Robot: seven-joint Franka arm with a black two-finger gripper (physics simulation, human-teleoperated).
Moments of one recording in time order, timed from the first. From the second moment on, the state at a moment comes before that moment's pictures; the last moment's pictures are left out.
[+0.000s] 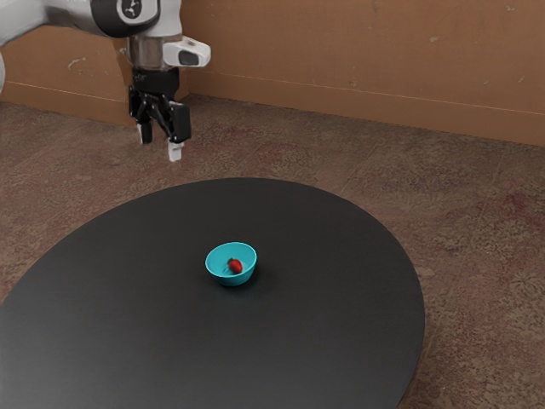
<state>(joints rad) 0.24 0.17 -0.33 -1.38 0.12 1.36 0.21</state>
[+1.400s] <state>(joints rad) 0.22 0.32 -0.29 -1.85 0.05 2.11 -0.64</state>
